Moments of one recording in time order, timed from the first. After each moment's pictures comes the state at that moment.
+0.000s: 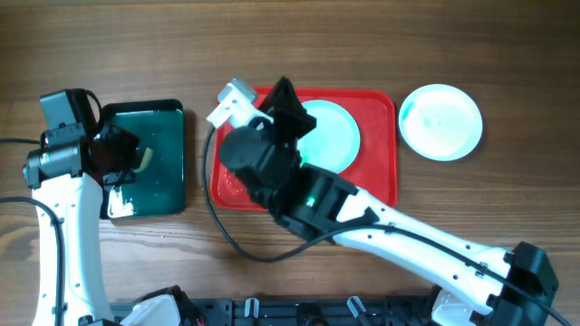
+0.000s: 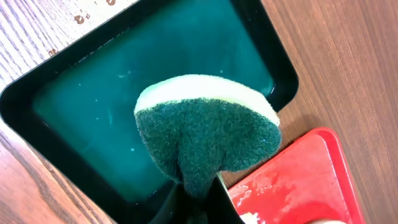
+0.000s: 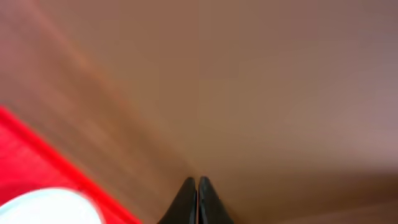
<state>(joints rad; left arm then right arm) 0.29 1.31 1.12 -0.94 0.03 -0.77 1.07 1.61 1.37 -0.11 1.14 -0.67</state>
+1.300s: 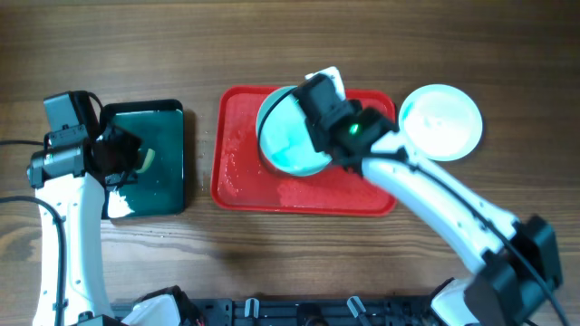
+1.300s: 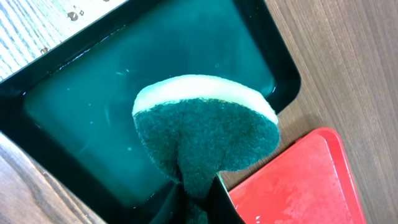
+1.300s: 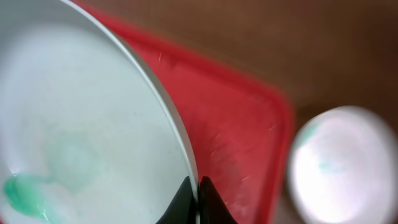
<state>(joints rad) 0.29 1.32 1.09 -0.90 0.04 -0.77 0.72 1.65 1.36 -0.76 0.54 0.21</state>
